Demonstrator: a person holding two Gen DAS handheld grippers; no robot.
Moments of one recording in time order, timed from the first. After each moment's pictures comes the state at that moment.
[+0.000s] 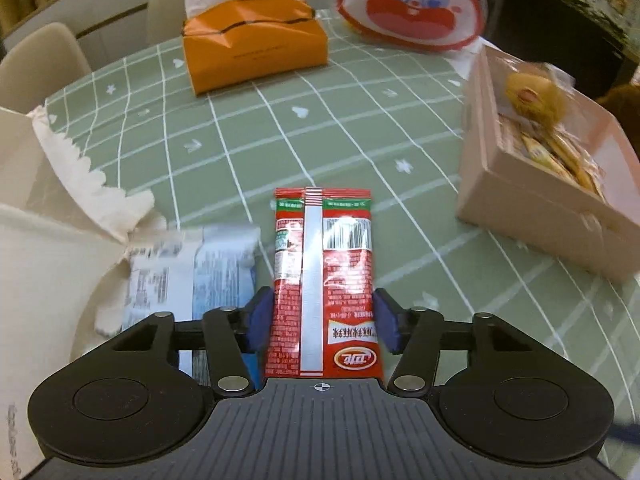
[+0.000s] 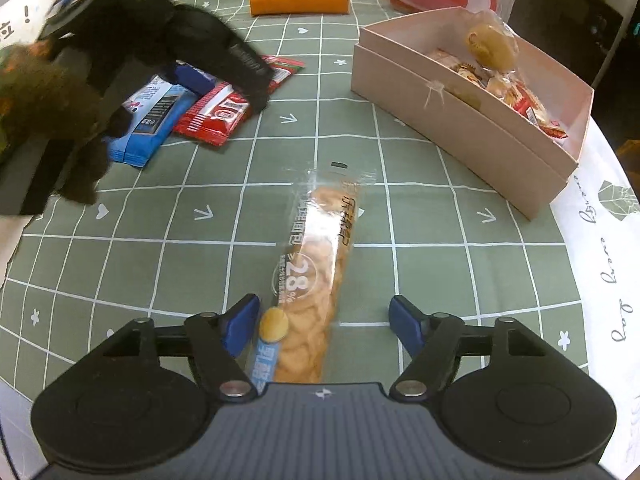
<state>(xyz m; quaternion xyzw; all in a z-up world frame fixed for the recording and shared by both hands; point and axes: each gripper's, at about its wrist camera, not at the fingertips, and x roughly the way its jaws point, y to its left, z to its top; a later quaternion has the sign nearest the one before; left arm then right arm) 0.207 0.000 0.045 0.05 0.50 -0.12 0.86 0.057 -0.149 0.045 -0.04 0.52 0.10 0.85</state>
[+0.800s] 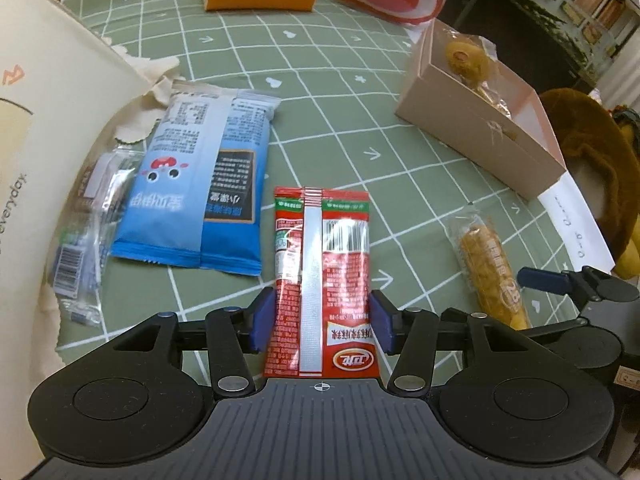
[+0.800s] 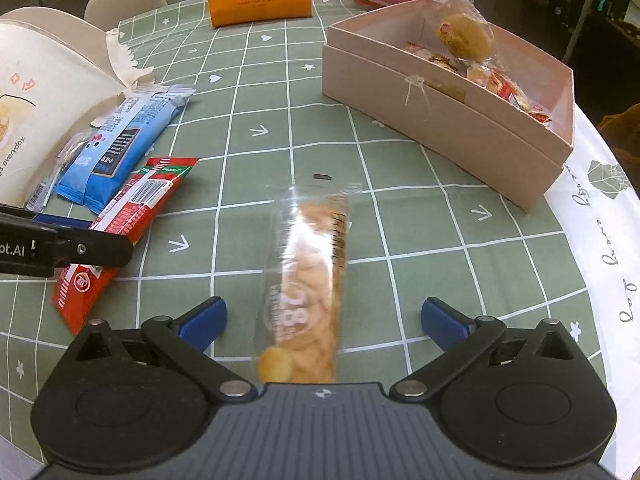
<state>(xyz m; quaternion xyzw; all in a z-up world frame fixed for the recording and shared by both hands) 0.110 0.058 0.054 -0.05 0.54 -0.19 0.82 0.074 -0.145 0.030 -0.01 0.51 0.05 0.86</state>
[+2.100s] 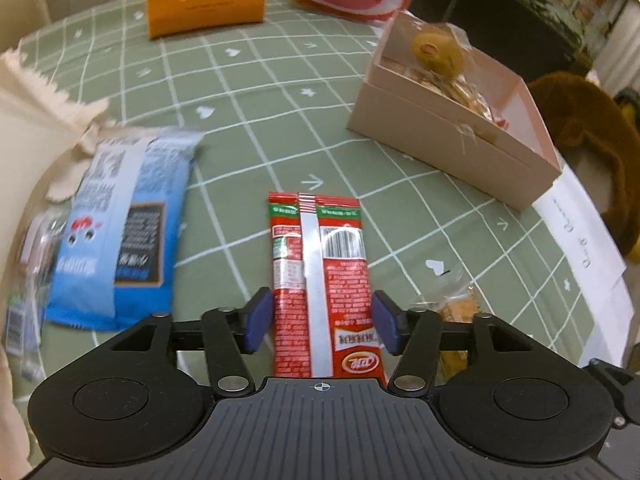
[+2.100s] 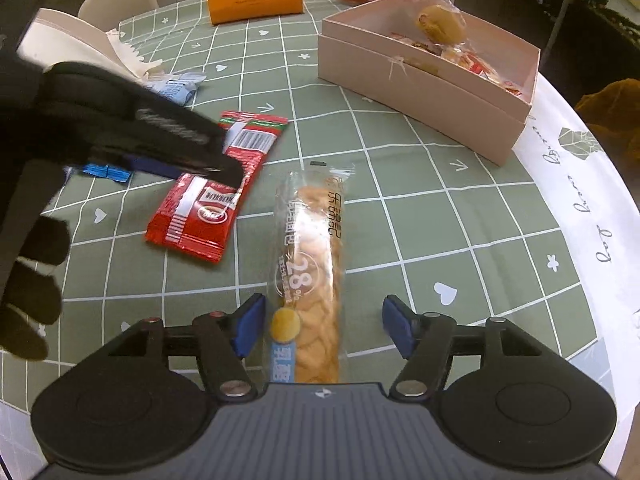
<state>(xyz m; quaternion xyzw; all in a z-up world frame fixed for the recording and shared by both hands) 0.131 -0.011 0.052 -0.01 0.53 -0.19 0.83 0.024 -0.140 0.045 0.00 0.52 0.03 0.86</state>
